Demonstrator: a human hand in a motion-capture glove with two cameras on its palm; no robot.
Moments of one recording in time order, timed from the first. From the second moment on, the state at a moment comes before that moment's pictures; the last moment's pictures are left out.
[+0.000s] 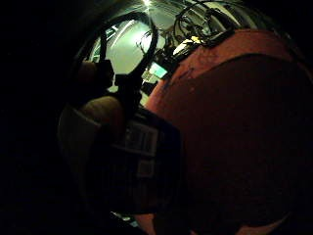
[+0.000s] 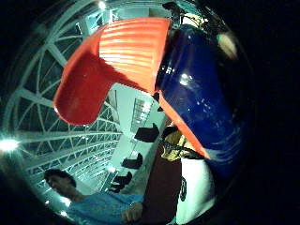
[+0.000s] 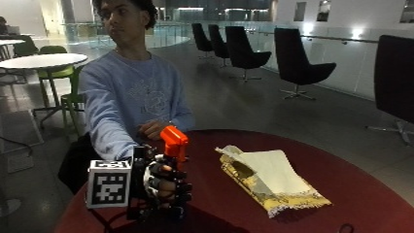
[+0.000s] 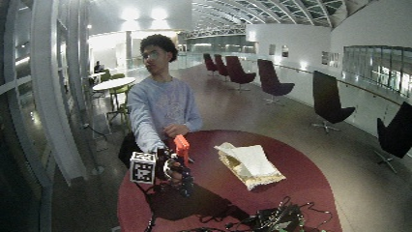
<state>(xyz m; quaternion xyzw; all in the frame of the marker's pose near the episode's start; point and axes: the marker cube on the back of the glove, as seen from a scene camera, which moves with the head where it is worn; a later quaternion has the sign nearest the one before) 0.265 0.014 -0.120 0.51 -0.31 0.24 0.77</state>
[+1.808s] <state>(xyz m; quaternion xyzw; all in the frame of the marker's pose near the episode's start) 0.128 -0.065 -0.131 -0.02 -0.37 0.23 0.90</state>
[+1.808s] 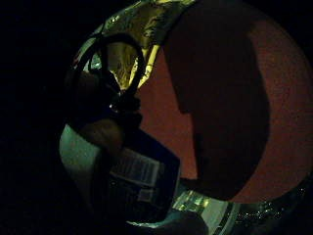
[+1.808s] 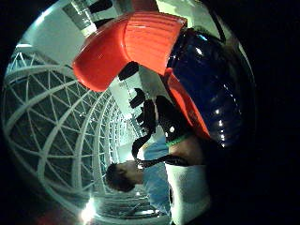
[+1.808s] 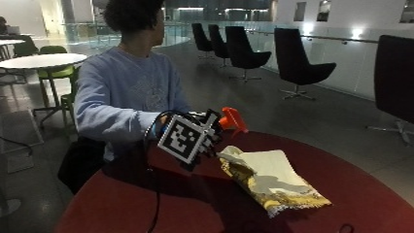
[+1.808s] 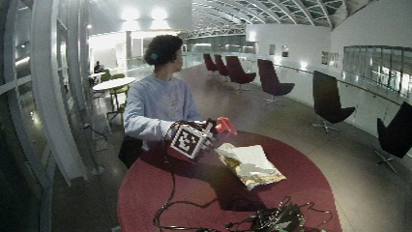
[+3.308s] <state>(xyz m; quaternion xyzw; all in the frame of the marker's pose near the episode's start) 0.131 -0.061 -0.136 -0.02 -0.37 0.27 0.89</state>
